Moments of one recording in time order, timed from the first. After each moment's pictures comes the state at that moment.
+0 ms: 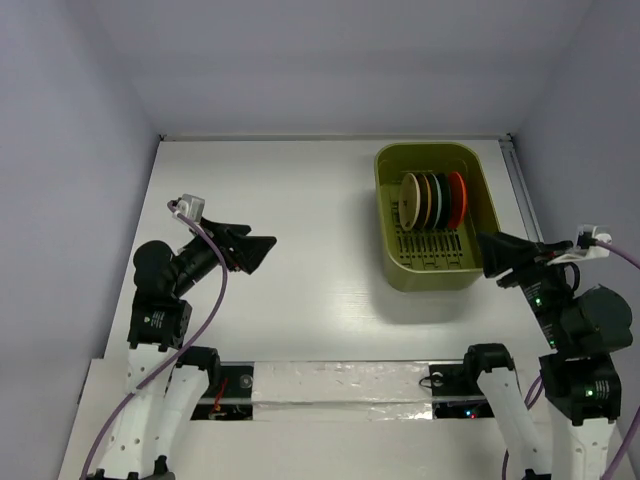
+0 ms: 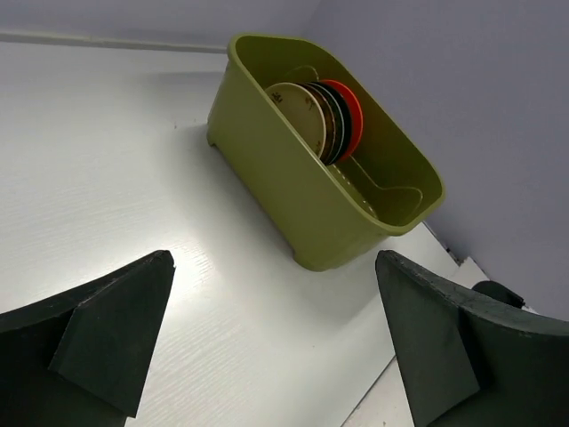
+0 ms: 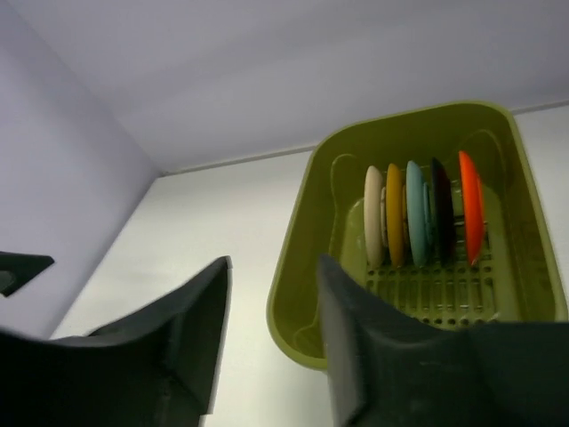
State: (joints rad) left arm -0.10 0.55 0.65 -0.11 0.65 -0.54; right arm 0.05 0.33 1.02 -0.58 -0.20 0.44
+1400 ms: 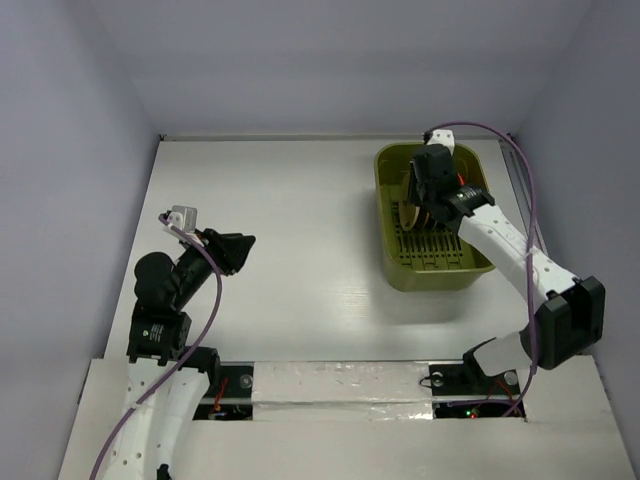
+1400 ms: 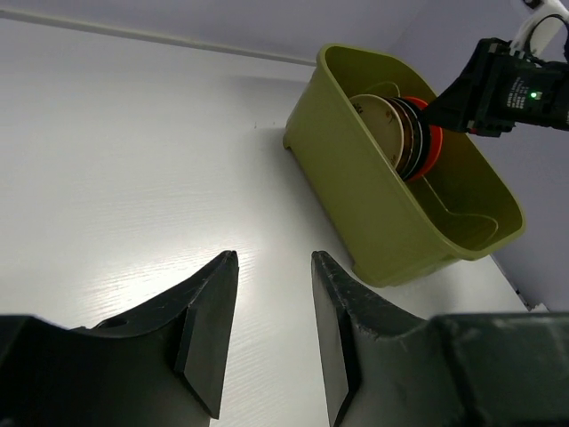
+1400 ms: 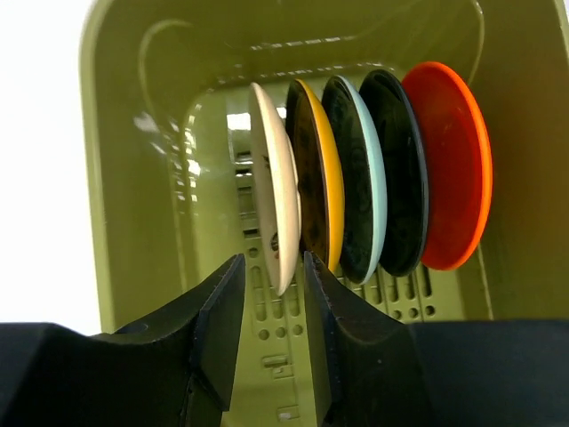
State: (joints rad) left arm -0.10 0.45 0.61 -0.23 0.43 -0.47; right arm 0.45 1.42 1.30 -0.51 0.48 0.33
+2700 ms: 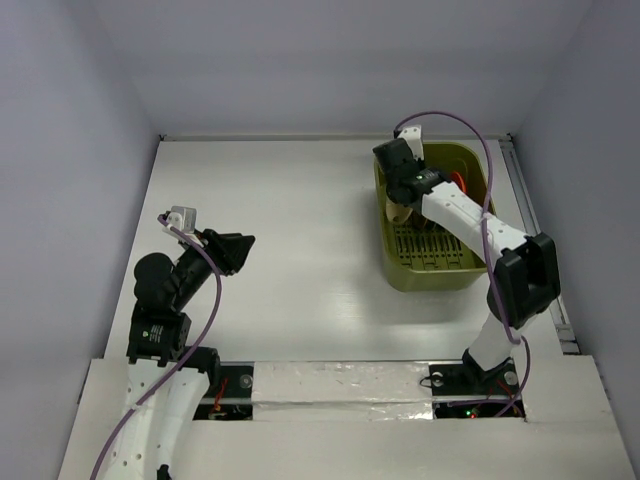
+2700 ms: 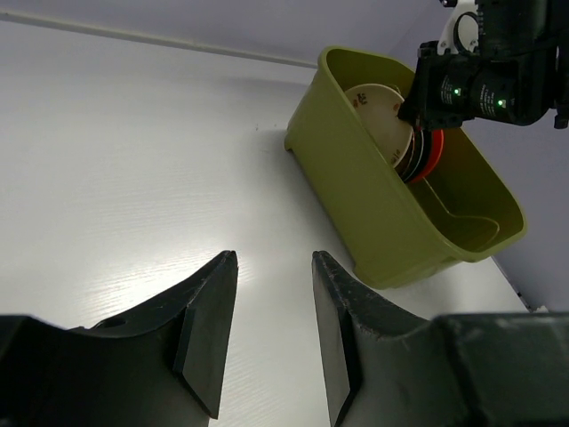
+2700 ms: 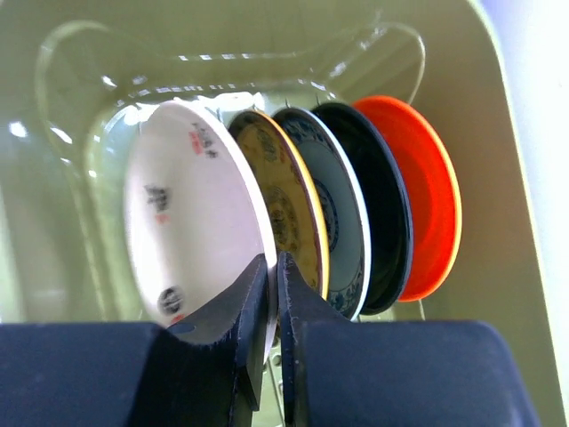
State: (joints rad) left arm -0.10 0.45 0.61 -0.23 0.43 -0.47; right arm 0.51 1.72 1.49 -0.59 0.79 0.23
